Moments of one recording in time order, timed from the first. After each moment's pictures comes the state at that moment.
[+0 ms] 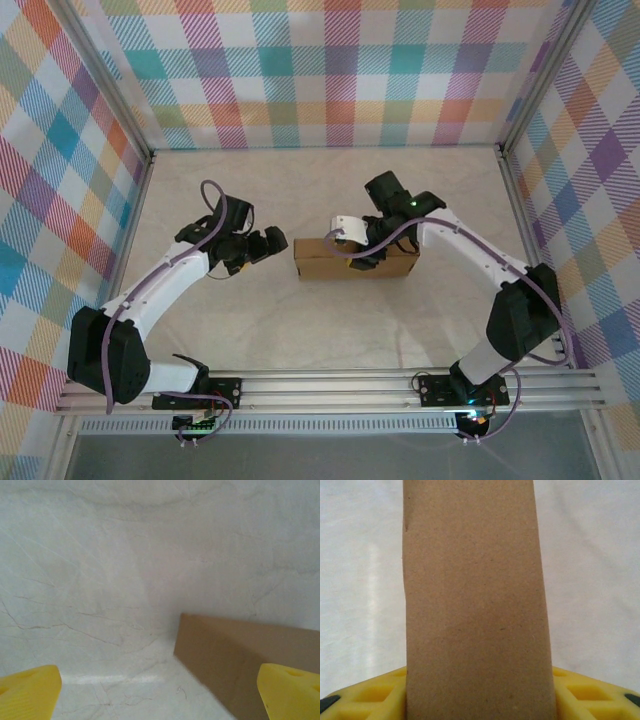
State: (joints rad) left arm -0.36 1.33 1.01 -0.70 0.15 -0.74; right arm 0.57 1.56 1.33 -0.85 -0.37 -0.93
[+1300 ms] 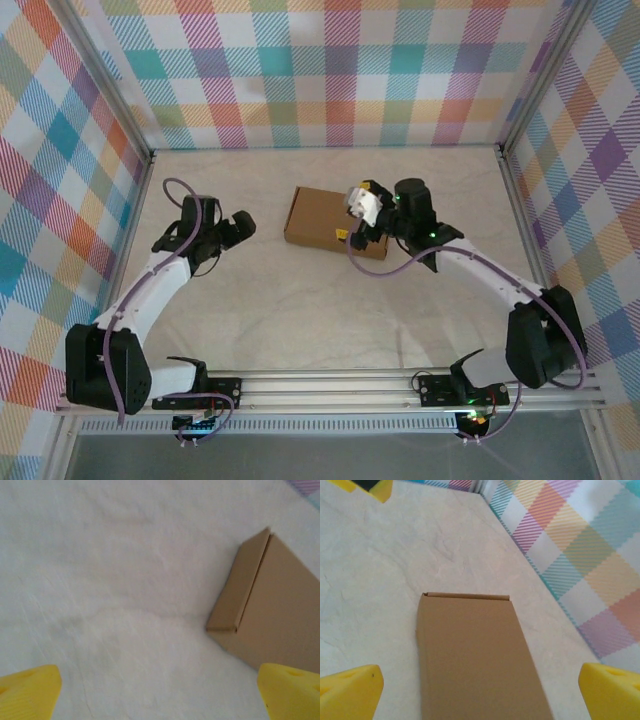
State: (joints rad) left arm -0.16 1.25 0.88 -0.42 0.00 -0.61; right arm 0.48 1.39 0.94 0.01 -0.41 -0.59
